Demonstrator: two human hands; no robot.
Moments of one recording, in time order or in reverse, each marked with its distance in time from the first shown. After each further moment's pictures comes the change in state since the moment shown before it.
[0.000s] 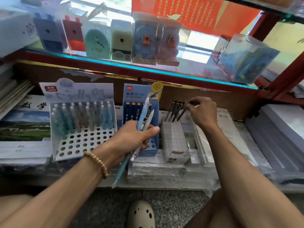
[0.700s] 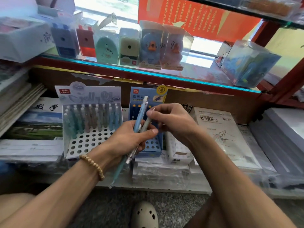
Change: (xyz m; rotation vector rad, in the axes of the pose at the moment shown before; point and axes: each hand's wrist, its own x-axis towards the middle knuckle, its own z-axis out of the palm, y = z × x) left_hand -0.019 0.001 -0.011 -0.062 -0.017 0.074; right_hand -0.077 -0.093 -0.013 0.649 -0.701 0.034
